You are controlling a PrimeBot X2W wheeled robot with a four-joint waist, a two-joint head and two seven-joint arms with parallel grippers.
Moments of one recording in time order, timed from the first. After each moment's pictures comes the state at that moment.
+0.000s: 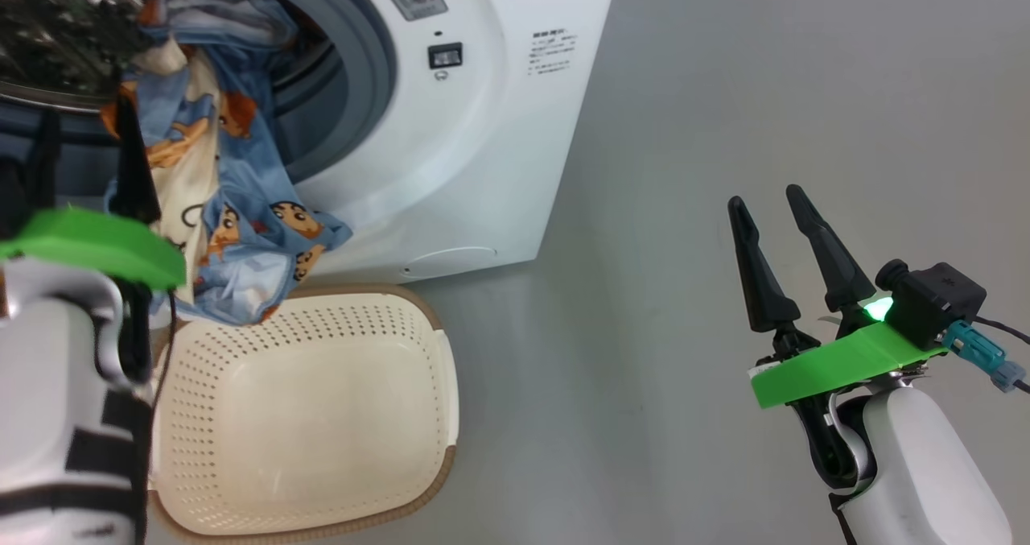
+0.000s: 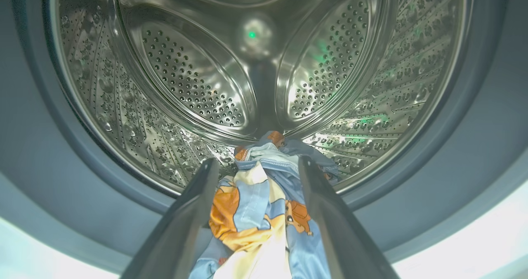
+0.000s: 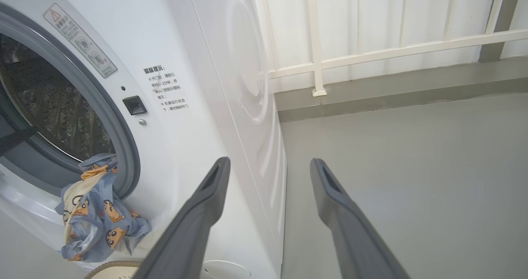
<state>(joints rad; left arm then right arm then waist) -0.76 0.18 0.00 0.67 -0.30 -0.13 -0.26 -0.36 -0.12 0.11 0.21 0.38 0.13 -0.26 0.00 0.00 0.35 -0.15</state>
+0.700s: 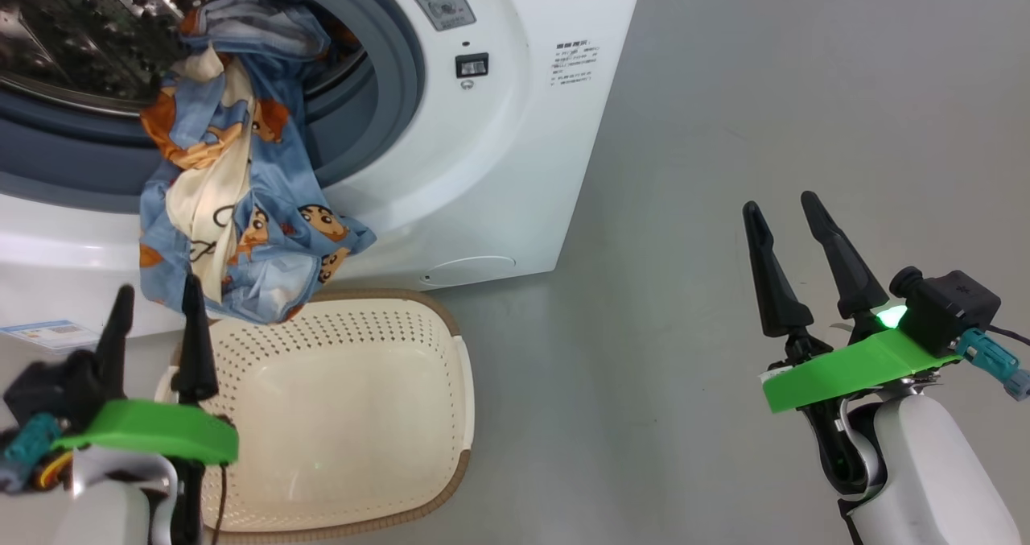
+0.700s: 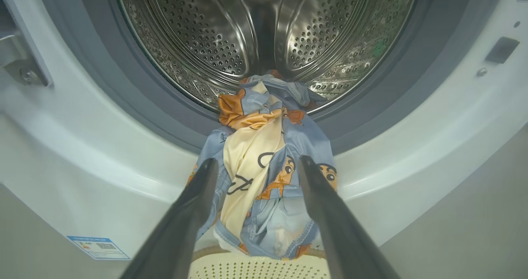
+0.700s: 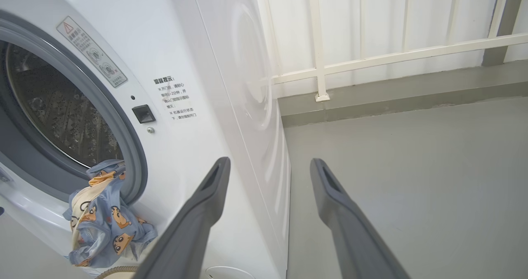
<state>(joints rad) -0.30 0.13 0.03 0.34 -0.32 -0.13 -0.26 -0.34 -0.12 0.09 0.21 0.39 0.13 -0.26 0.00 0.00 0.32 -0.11</state>
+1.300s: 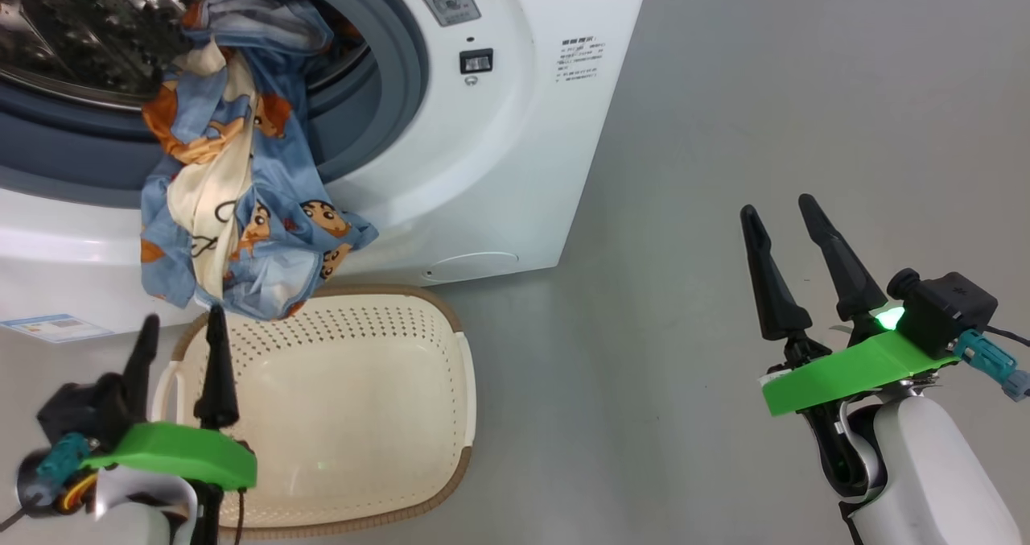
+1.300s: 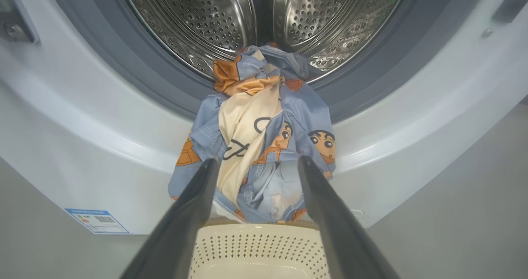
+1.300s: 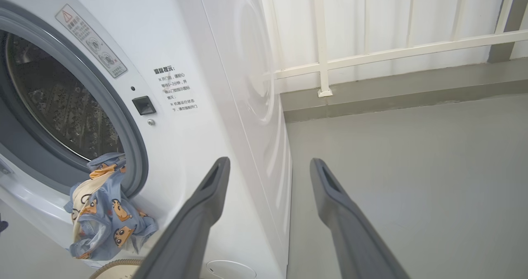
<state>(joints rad) -0.26 0.11 0.02 0.34 -0.31 -0.13 -0.26 -0.34 -0.13 0.10 0.21 0.39 0.13 -0.26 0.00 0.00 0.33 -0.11</state>
